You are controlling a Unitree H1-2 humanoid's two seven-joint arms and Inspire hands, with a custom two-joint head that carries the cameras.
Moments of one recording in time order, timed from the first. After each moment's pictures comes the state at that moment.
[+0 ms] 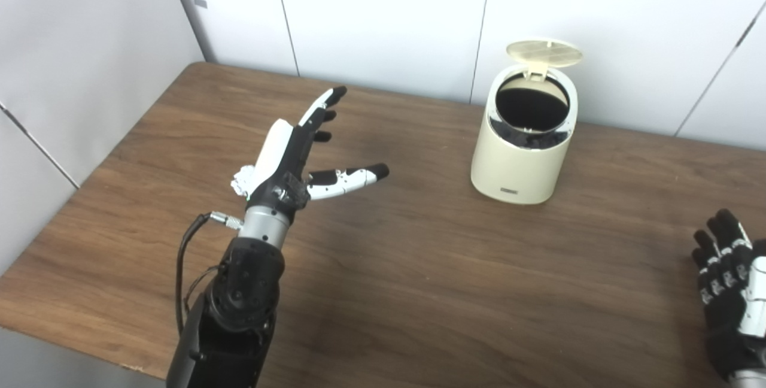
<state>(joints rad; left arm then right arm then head) -0.06 0.23 0.03 -0.57 0.50 0.47 -0.12 0.01 -0.12 -0.17 -0.18 0.23 0.17 0.07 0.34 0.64</state>
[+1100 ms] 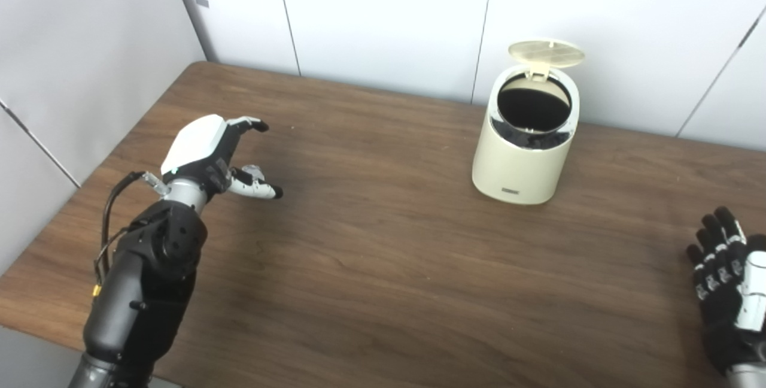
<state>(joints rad) -0.07 0.49 0.18 -0.35 0.81 0.47 -0.41 -0.01 -0.15 -0.16 -0.15 0.25 0.17 0.09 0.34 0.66</state>
